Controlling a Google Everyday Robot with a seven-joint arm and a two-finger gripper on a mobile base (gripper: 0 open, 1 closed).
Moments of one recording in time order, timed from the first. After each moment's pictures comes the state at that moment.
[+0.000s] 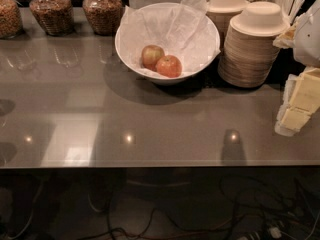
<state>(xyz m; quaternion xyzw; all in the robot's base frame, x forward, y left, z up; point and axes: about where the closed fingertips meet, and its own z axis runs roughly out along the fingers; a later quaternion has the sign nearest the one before) 0.438 -0.217 0.976 -0.60 0.78 -0.03 0.16</state>
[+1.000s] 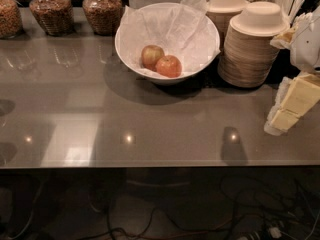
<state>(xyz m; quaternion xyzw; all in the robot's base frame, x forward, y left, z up) 0.448 -0.207 0.968 -0.60 0.77 -0.02 0.21</state>
